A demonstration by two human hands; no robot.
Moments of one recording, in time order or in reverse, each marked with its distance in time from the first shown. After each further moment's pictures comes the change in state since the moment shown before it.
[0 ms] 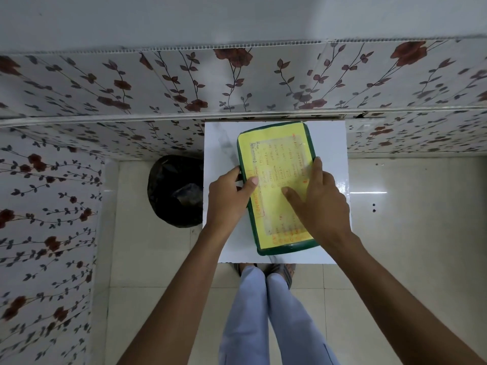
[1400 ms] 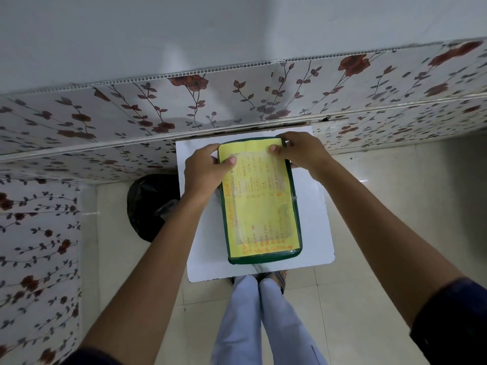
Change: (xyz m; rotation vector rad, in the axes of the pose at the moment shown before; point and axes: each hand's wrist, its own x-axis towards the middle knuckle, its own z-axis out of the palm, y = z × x) left_hand 0.066 0.050 -0.006 0.026 -0.080 -0.115; right_hand 0.103 -0.005 -0.056 0.472 -0.308 0.148
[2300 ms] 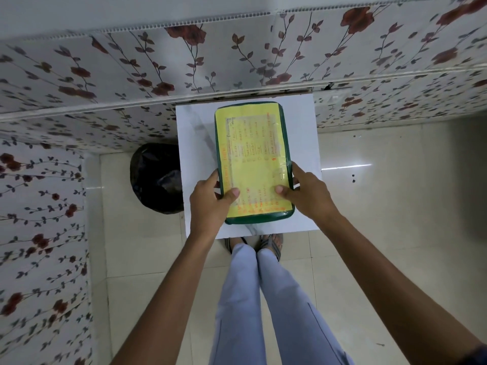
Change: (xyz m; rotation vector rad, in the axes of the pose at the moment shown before) left_hand -0.102 -0.069 0.029 0.112 0.048 0.025; right_hand -0.095 0.090 0.045 -0.151 -0.007 -0.110
